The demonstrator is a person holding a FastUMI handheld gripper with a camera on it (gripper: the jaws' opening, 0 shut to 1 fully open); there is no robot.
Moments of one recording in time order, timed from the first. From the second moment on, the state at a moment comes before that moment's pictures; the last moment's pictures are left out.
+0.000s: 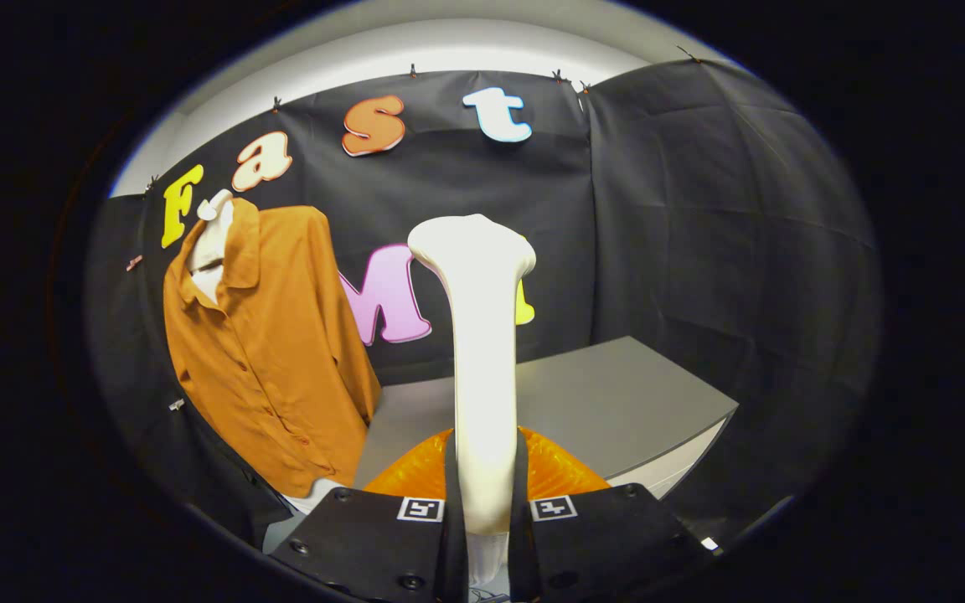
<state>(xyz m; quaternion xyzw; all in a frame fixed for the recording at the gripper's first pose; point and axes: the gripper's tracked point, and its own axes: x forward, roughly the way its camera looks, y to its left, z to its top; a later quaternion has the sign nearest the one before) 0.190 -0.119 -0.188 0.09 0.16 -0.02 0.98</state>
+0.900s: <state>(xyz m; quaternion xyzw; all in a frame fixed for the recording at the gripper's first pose) 0.151 0.045 -0.094 0.05 0.03 0.03 1.00</state>
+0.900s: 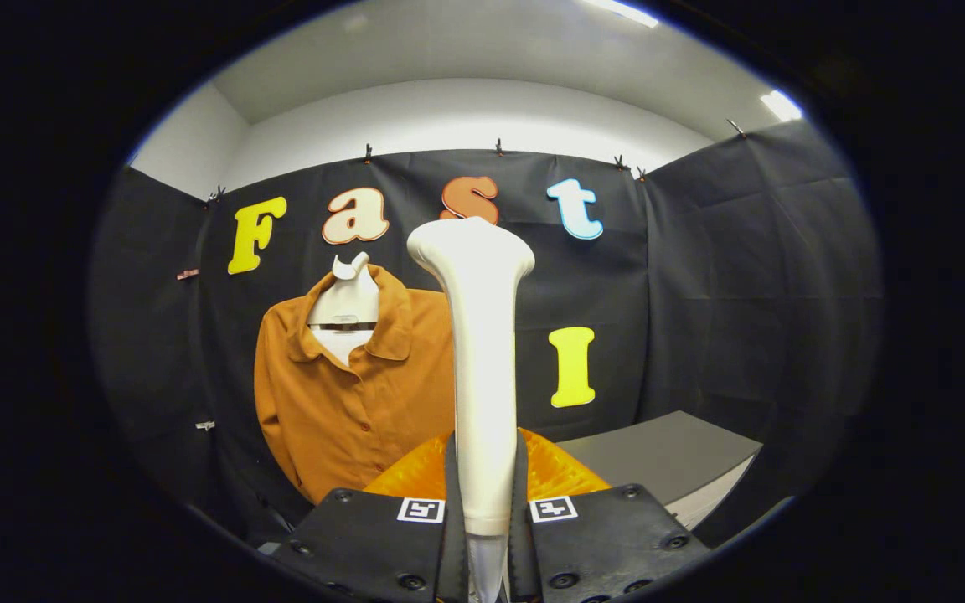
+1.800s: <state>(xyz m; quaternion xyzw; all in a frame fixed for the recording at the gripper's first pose) 0.261 0.132 -0.203 -0.02 0.10 0.03 0.99</state>
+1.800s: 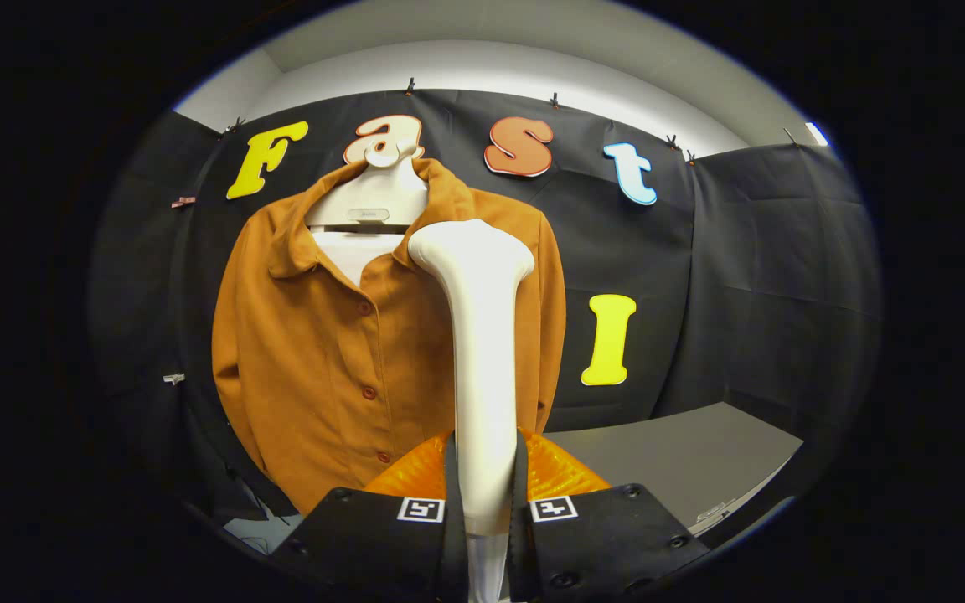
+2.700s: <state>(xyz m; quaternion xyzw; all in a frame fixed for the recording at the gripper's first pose) 0.264 0.130 -0.339 -0.06 0.20 0.04 0.98</state>
